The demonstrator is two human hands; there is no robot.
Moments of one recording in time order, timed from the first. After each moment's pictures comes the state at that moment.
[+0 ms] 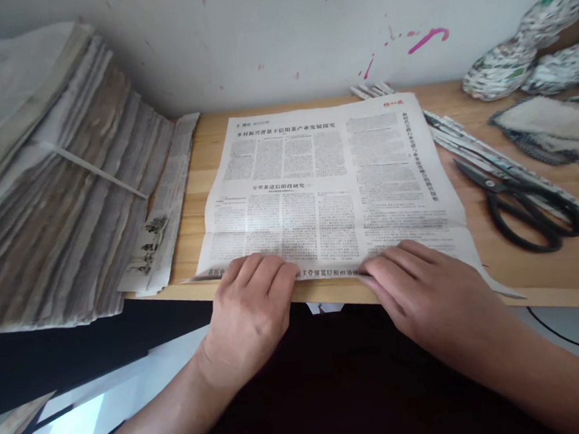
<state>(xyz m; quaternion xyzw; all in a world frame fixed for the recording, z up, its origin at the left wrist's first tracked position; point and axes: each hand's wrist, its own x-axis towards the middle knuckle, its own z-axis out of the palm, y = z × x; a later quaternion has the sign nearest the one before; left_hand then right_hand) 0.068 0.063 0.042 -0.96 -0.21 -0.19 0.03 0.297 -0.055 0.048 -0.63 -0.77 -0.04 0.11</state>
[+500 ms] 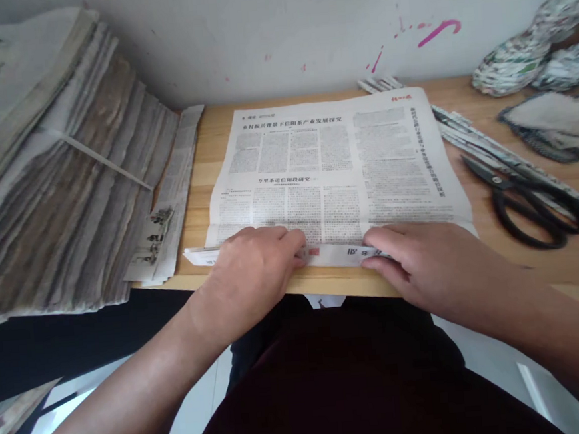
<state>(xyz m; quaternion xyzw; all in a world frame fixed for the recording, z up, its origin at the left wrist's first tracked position) 0.090 0.094 0.072 -0.96 -0.26 0.03 -0.05 0.313 -0.026 0.067 -0.67 -0.74 0.11 0.02</state>
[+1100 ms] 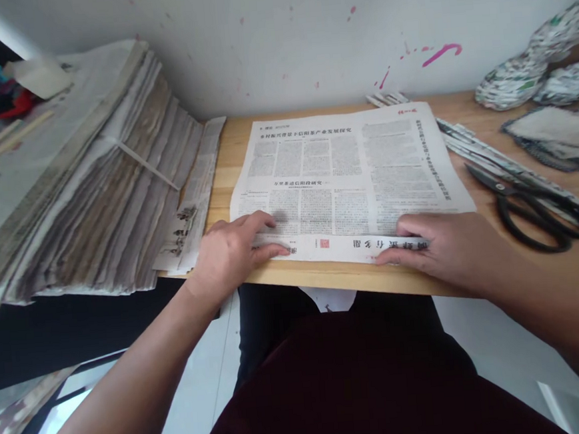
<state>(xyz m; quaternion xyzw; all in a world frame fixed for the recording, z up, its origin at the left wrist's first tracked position) 0.040 0.131 0.041 -0.93 -0.34 -0.11 -0.01 0.348 -0.027 0.044 -0.73 -0.67 0.10 0.07</state>
